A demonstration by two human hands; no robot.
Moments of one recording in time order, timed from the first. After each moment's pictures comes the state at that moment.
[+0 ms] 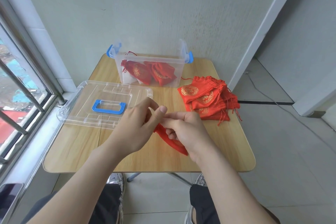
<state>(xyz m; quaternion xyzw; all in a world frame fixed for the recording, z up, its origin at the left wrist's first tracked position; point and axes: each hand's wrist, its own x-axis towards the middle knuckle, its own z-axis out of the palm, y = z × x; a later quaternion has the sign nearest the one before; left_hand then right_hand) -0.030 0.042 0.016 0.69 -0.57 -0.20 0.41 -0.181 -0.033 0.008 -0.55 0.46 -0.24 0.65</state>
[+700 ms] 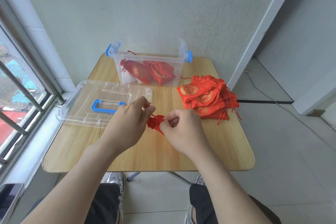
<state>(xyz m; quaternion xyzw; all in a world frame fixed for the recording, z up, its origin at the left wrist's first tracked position) -0.011 0.035 0.002 0.72 -0.59 -0.09 0.36 -0.179 -0.030 0.001 -0.77 0.45 -0.27 0.35</state>
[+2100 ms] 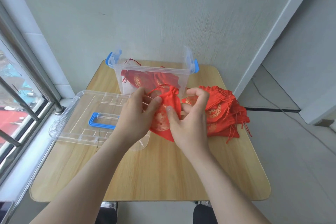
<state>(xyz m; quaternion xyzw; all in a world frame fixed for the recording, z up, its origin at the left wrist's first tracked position) 0.010 -0.032 0.005 0.69 -0.47 -0.19 0.51 -0.136 -0.078 -0.002 -0.69 0.37 -0.50 0.38</state>
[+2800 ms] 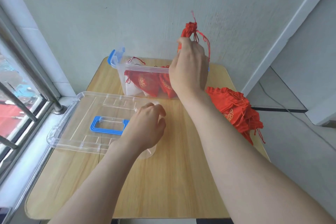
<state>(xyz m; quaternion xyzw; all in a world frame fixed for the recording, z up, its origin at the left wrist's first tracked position) 0.027 -0.052 -0.023 0.76 -0.58 -0.14 0.25 -0.044 -0.194 0.051 -0.78 0.43 -0.46 -0.02</state>
